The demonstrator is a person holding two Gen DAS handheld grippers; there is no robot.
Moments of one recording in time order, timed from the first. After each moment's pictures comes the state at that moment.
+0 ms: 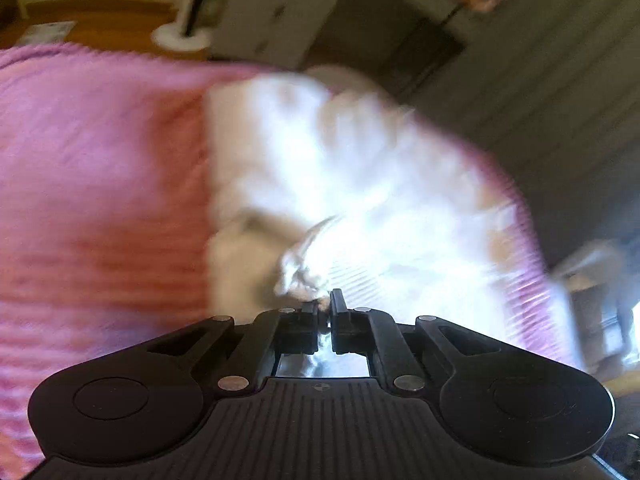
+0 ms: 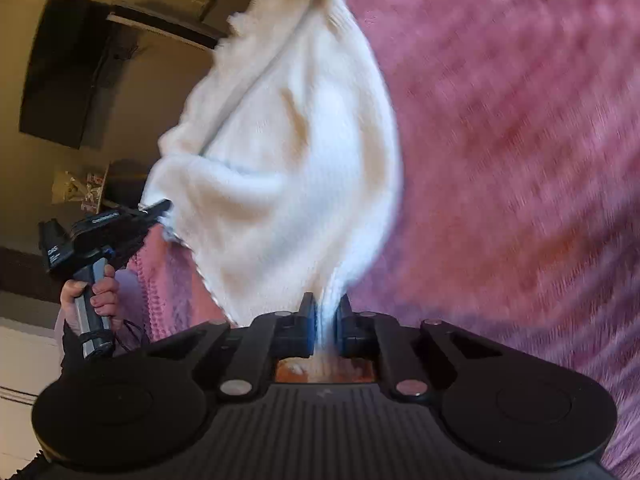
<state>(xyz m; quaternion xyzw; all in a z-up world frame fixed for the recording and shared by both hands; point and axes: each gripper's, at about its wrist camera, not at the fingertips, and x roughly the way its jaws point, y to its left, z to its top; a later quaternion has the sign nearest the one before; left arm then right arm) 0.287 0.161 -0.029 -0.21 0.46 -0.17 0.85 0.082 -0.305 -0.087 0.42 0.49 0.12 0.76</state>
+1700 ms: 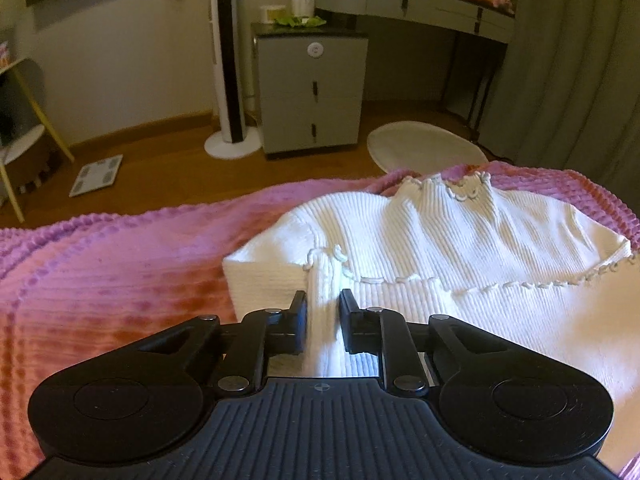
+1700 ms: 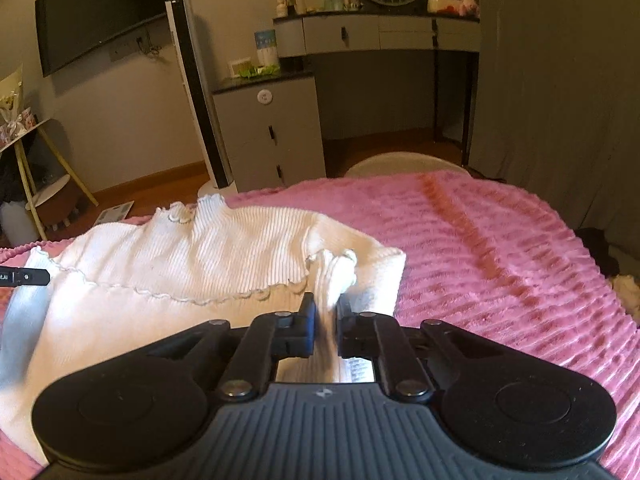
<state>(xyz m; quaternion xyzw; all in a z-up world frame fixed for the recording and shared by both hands) 0.374 0.107 -0.037 0.01 0.38 -0.04 0.92 0.320 -0.304 -0.042 0.05 0.35 0.03 0.93</state>
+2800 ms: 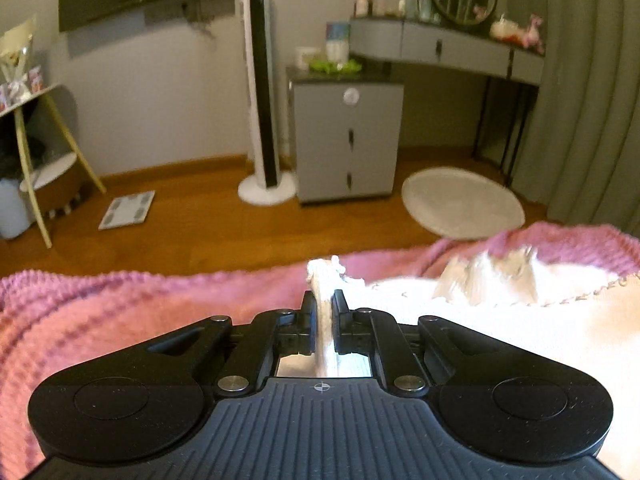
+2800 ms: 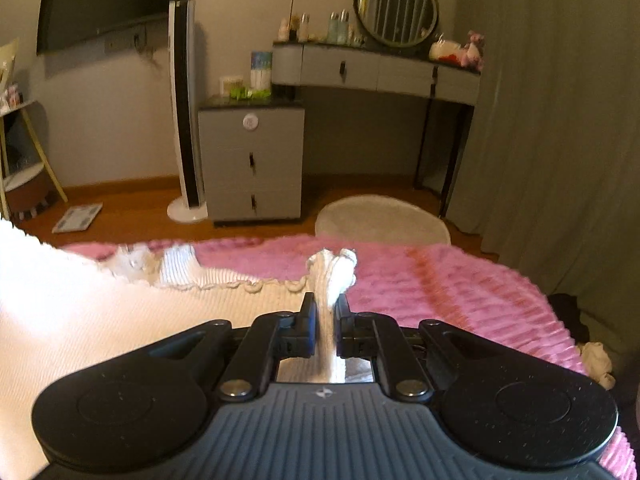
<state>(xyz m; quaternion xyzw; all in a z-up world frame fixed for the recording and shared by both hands) 0.419 0.114 -0.024 0.01 0.34 0.01 0.94 0.389 -0.280 -0.042 -0.03 0.33 0.00 0.94</state>
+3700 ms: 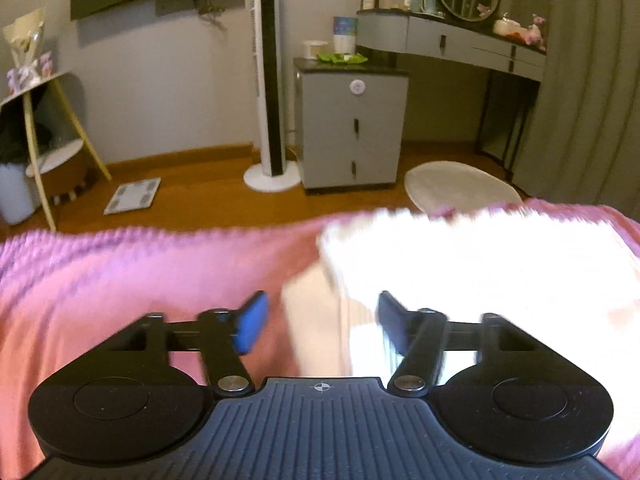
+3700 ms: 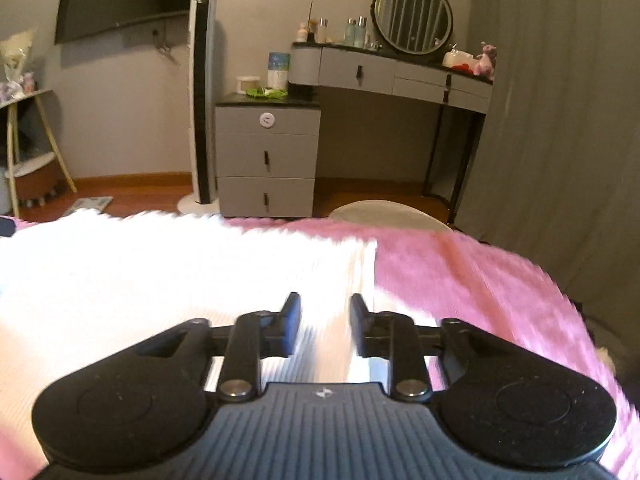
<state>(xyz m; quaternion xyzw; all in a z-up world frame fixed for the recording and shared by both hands) 0.358 0.134 -0.040 -0.01 0.34 0.01 0.94 0.320 -0.268 -0.060 -0.03 0.29 0.01 0.96</state>
